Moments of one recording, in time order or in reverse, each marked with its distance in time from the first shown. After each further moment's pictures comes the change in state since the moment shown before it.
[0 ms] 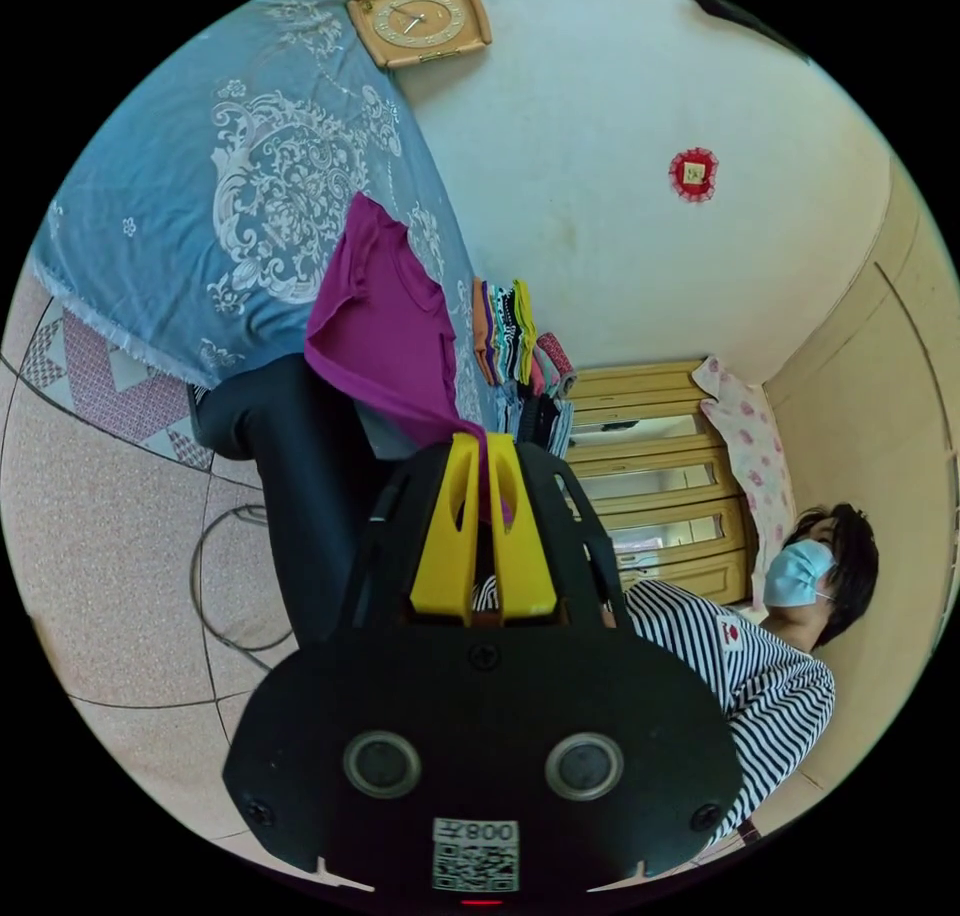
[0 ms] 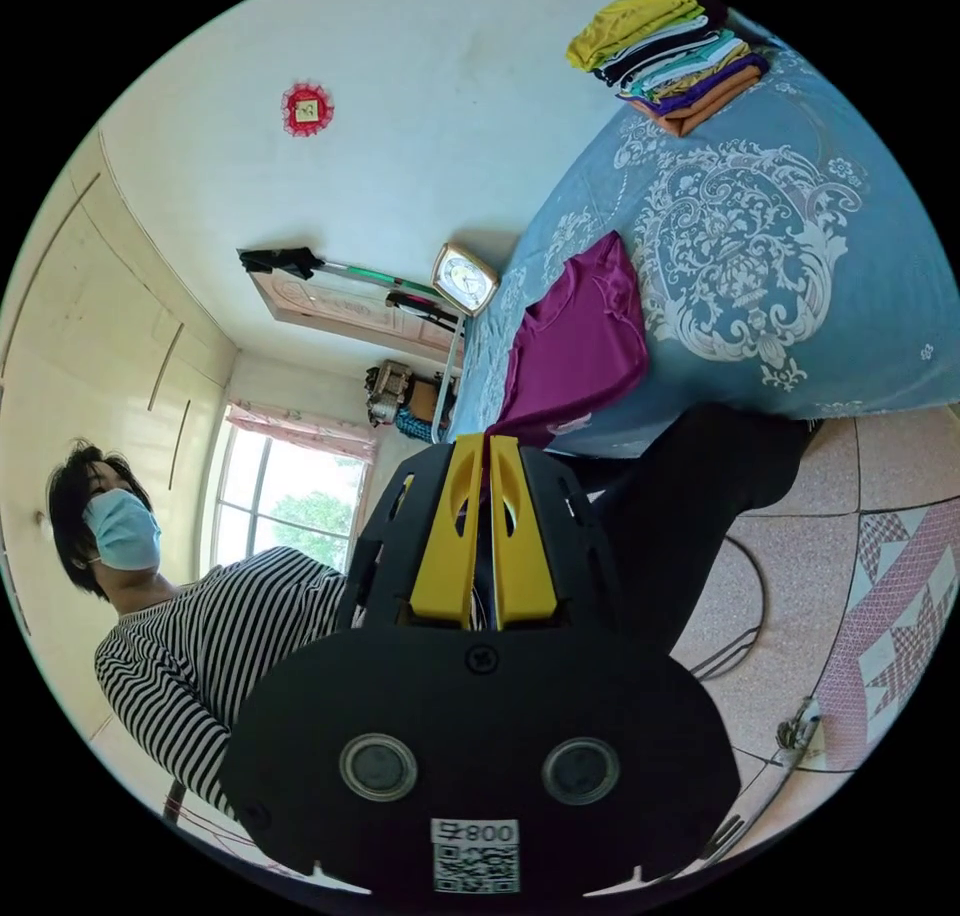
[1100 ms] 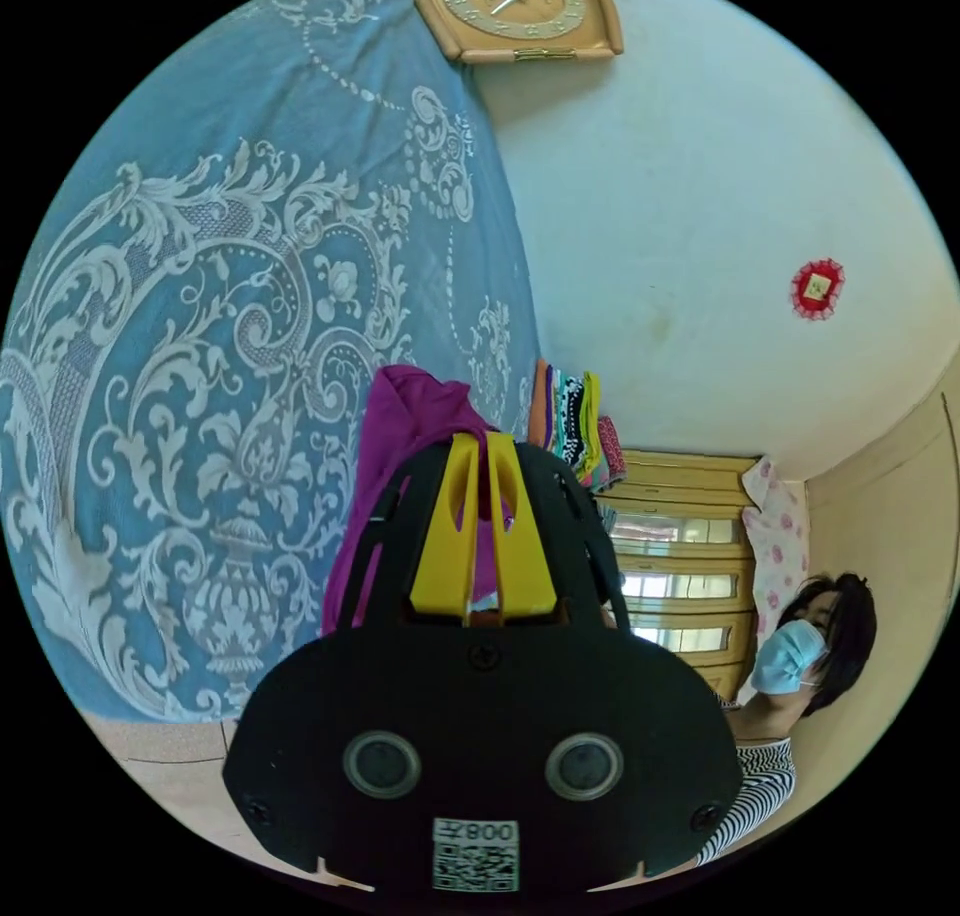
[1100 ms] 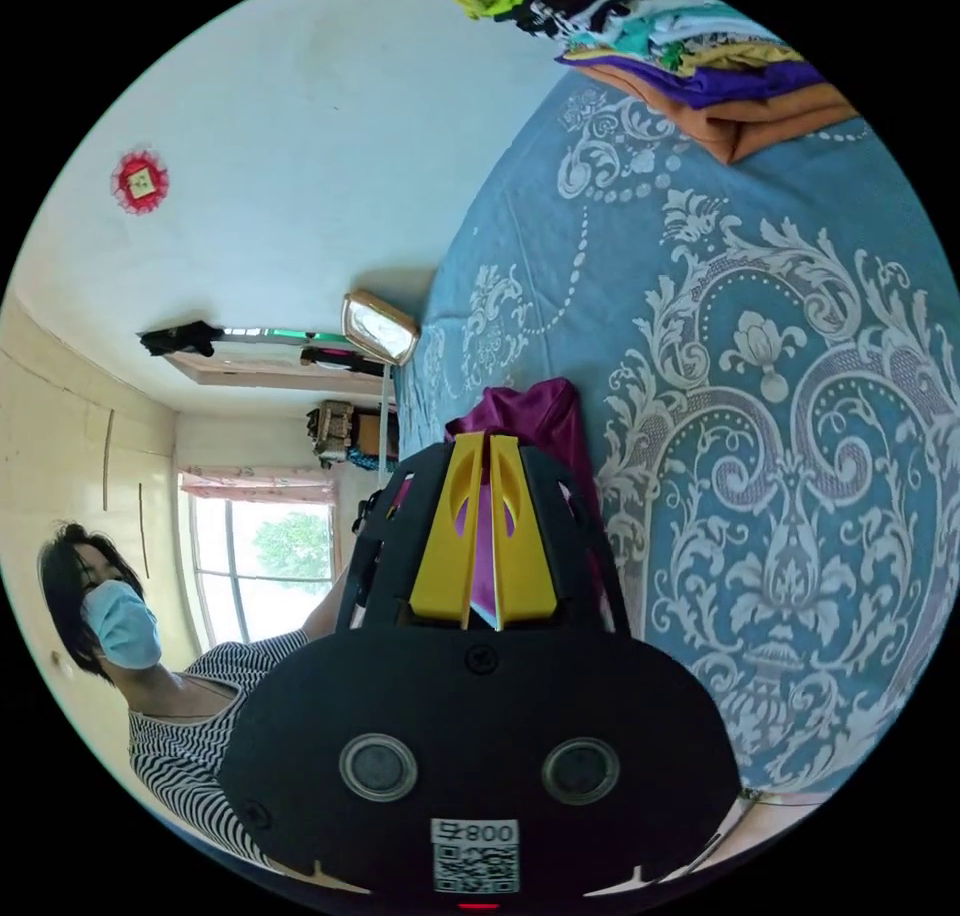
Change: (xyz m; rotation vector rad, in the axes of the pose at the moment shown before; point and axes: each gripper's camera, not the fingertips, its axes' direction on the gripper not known) left arm -0.067 -0.505 0.201 0.025 -0.088 -0.160; right arm 0.281 -0.350 0.407 -0.065 0.112 0.176
